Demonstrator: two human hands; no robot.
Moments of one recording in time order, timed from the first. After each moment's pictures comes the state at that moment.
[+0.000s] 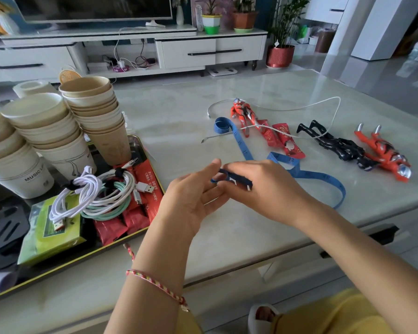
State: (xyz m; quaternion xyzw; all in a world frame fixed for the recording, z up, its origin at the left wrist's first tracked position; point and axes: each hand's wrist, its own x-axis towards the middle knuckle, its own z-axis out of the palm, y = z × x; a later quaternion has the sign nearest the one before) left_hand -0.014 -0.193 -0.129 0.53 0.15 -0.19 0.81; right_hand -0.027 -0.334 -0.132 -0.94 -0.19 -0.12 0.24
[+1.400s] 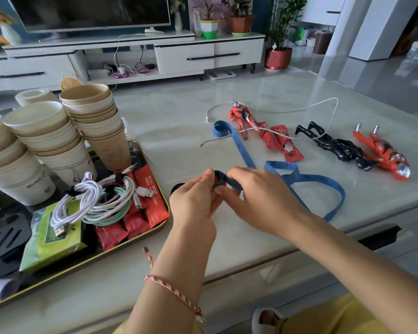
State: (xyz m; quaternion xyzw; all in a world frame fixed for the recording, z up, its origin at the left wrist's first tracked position) left_hand -0.017 -0.213 -0.140 0.50 0.23 -0.08 0.83; right_hand -0.033 -0.325 -0.141 -0.96 -0.15 -0.13 0.21
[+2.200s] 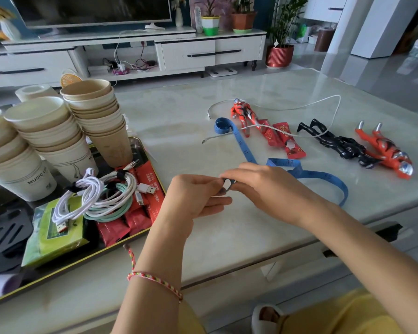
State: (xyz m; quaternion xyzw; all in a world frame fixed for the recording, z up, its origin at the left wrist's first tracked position) left_hand -0.019 -0.187 -0.127 0.70 0.08 -0.18 0.68; right_hand -0.027 -0.344 -0.137 -0.95 -0.23 -0.06 0.18
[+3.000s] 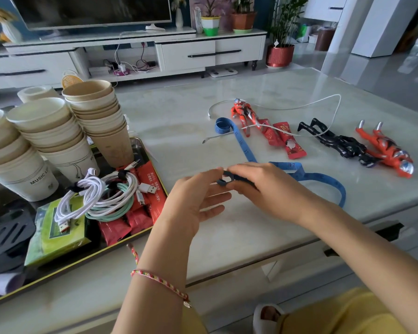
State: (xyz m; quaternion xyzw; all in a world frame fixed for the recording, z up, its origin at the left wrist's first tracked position) left_hand -0.013 -0.191 -0.130 0.65 0.15 -0.22 0.71; right_hand -0.025 -0.343 -0.137 -0.94 -0.22 -0.06 0.26
